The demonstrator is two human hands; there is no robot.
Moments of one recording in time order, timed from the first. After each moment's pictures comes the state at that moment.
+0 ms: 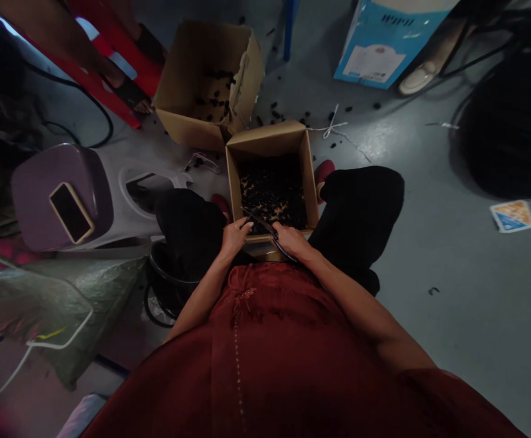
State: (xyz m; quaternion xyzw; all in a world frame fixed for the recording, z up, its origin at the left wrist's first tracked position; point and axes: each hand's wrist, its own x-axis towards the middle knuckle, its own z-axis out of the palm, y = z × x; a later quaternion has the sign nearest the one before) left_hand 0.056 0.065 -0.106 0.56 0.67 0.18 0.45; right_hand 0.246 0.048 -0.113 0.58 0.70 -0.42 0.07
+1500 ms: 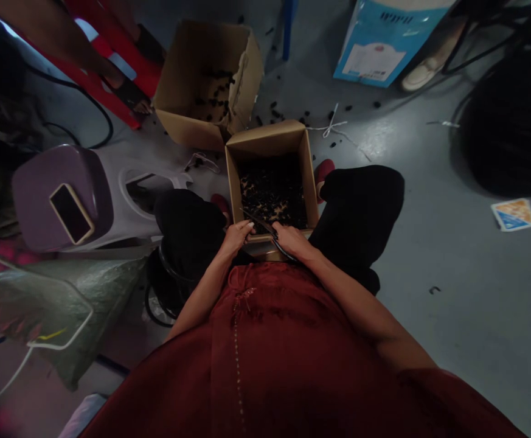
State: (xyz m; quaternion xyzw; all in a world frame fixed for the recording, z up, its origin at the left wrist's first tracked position) left_hand 0.059 0.065 -0.113 0.45 0.64 0.19 0.59; right_hand 0.246 0.049 -0.107 0.57 0.71 -0.41 0.09
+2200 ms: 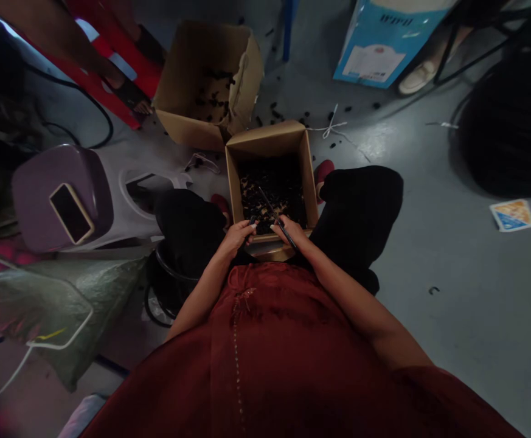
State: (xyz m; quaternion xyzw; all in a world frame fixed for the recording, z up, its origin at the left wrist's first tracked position) left_hand 0.063 0.066 -0.108 0.30 0.59 0.23 0.71; right_hand 0.249 0.058 -0.131 0.66 0.58 -0.47 -0.06
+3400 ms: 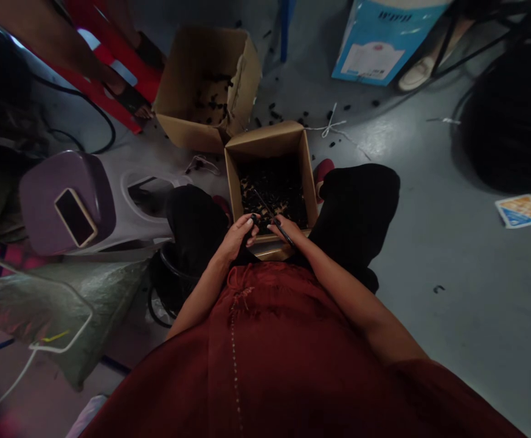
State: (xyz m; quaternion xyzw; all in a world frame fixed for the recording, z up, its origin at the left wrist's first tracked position) left_hand 0.069 0.064 -0.071 0.31 0.47 0.29 0.78; right_hand 0.246 0.065 -0.142 0.64 0.58 -0.50 -0.05
